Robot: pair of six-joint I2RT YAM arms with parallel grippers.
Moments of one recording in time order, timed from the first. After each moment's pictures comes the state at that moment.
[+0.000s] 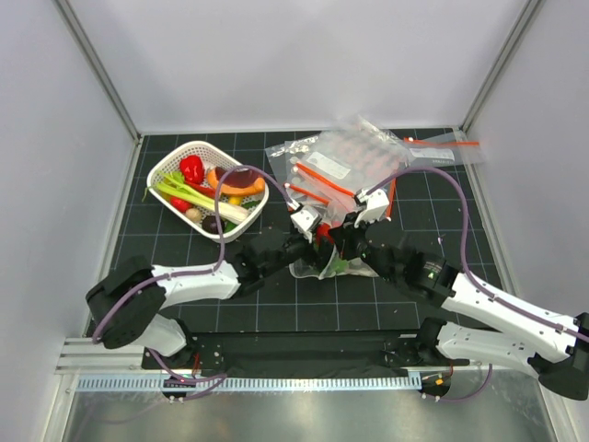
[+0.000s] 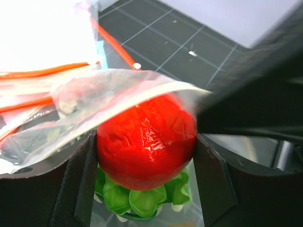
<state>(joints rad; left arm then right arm) -0.98 1.43 0.66 0.68 0.00 -0.16 0.99 0.90 0.83 -0.27 0.42 0.45</state>
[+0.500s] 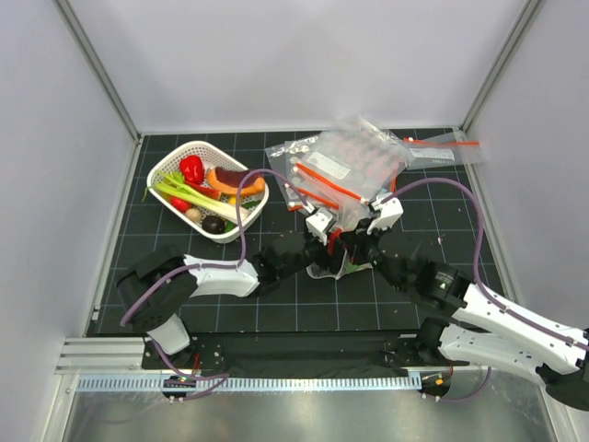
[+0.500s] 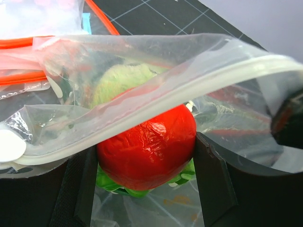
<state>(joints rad) -1.02 1.64 0.74 0.72 -0.06 -0.26 0.98 0.80 0.75 -0.27 0.47 0.45</state>
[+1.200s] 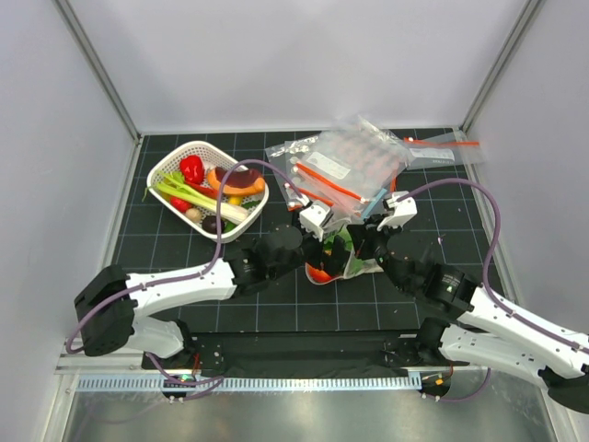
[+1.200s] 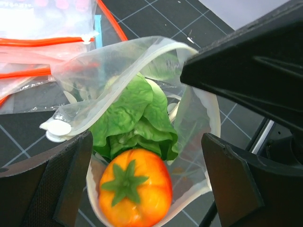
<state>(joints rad) -1.10 1.37 0.86 0.24 -0.19 -0.29 0.99 0.75 0.74 -0.24 0.57 0.48</state>
